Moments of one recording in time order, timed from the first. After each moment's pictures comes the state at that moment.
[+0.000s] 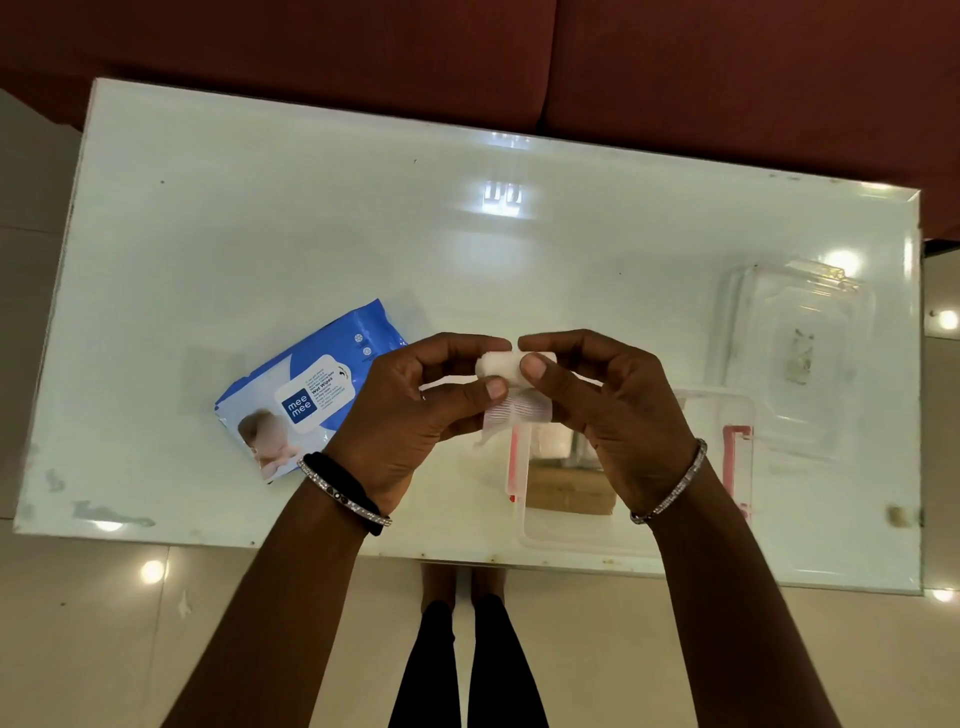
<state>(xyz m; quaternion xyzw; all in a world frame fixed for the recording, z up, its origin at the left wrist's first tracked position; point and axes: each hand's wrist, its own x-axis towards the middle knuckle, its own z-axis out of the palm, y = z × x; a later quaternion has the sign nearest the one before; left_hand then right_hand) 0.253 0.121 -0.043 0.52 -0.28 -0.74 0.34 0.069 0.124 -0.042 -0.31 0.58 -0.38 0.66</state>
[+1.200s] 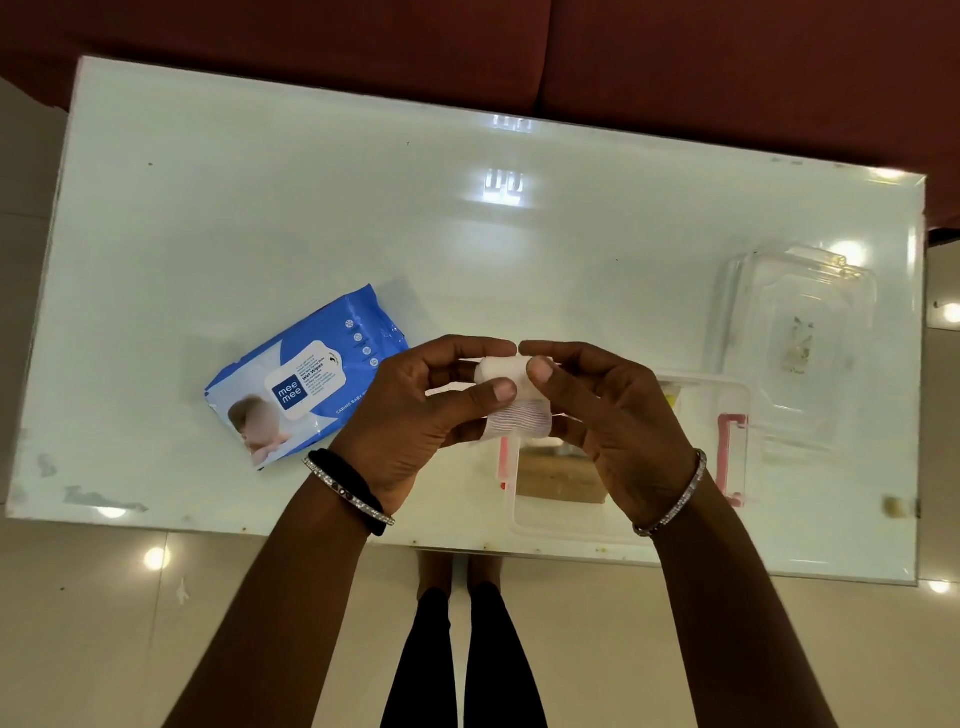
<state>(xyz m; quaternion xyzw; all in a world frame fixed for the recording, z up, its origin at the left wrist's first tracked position) 0.240 0.131 -0.042 0.54 -0.27 -0.74 0.30 0.059 0.139 -0.046 -0.25 0.56 -0.36 0.70</state>
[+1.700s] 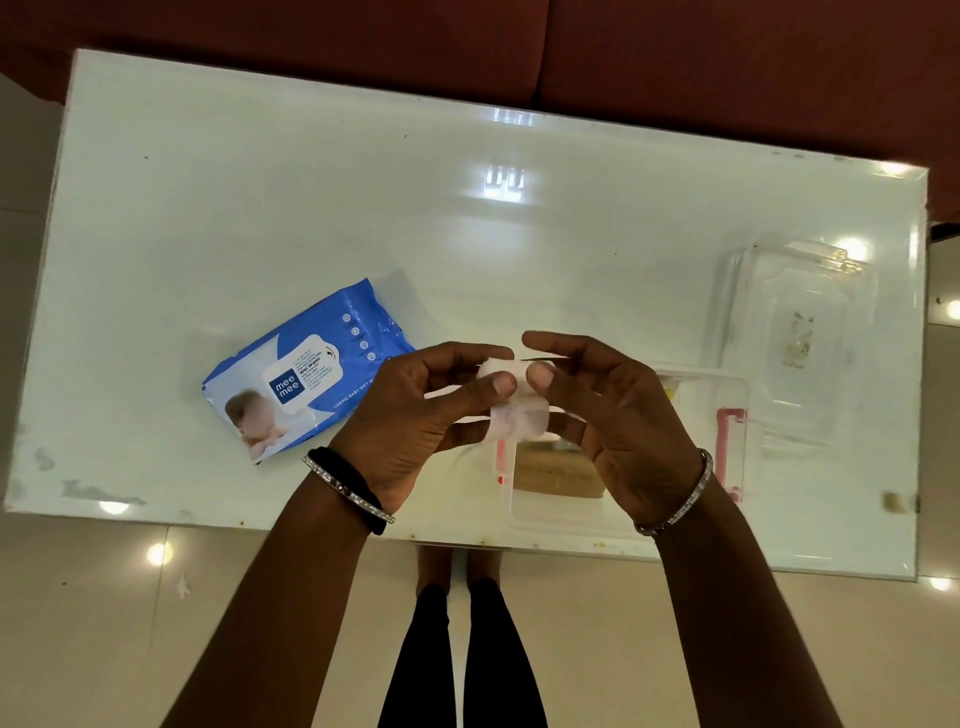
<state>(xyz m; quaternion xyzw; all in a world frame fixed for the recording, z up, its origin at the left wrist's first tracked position) 0.237 0.135 -0.046 0.55 -0.25 -0.74 0.28 0.054 0.144 -0.047 -0.24 0.54 -0.37 0.71</state>
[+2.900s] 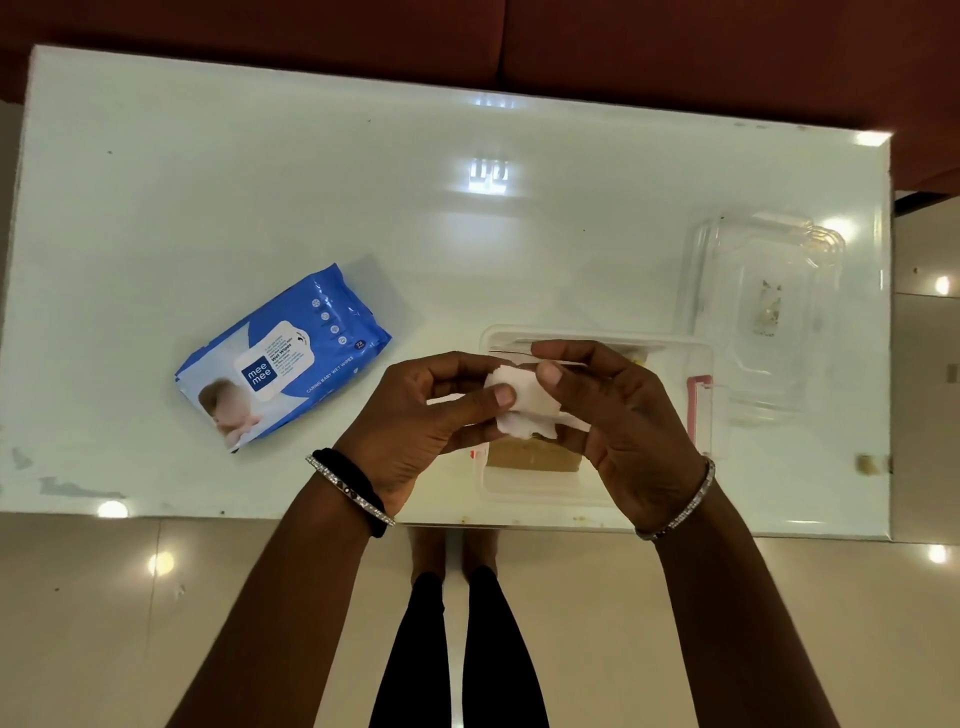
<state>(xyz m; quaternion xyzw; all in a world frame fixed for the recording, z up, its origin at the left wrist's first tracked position) 0.210 0.157 -0.045 0.53 -0.22 -0.77 0.28 0.026 0.176 -0.043 -0.20 0.57 -0.38 0.70</state>
